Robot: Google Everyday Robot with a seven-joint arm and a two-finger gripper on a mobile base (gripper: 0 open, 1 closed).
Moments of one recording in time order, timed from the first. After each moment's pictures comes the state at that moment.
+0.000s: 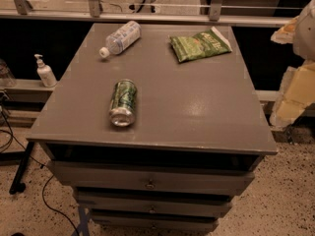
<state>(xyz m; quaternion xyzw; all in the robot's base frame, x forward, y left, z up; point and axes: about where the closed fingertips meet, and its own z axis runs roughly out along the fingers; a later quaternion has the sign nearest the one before) 0.438 -0.214 0.988 -0.60 0.78 -0.05 0.18</state>
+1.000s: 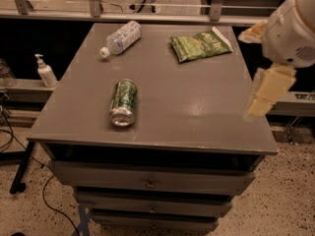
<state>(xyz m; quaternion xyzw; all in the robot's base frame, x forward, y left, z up) 0.466 -0.174 0.971 -0.65 0.72 -0.02 0.23</state>
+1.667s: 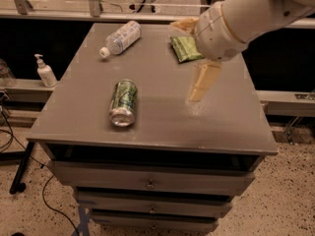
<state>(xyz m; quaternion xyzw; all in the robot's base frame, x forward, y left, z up) 0.532 -0.055 0.953 -0.77 0.54 0.04 0.34</state>
